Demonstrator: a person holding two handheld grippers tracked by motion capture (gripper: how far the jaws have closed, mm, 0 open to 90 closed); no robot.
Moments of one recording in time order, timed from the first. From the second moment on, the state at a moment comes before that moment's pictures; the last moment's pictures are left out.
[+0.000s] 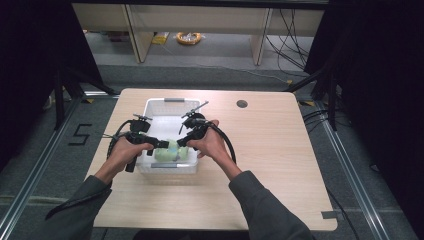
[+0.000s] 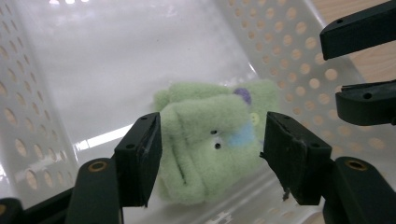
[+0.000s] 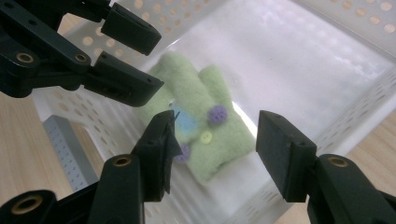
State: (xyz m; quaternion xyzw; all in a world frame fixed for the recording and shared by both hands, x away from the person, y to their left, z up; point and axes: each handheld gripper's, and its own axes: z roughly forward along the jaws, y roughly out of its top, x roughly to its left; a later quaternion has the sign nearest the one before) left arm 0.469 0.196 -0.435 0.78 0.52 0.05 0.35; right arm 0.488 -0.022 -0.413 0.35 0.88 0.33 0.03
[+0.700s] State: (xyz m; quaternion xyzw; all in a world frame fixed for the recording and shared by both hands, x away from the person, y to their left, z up) left arm 0.430 0.183 -0.406 0.79 0.46 0.05 0.41; right arm 0.458 -0.068 -0.393 0.35 0.86 0.38 0.03
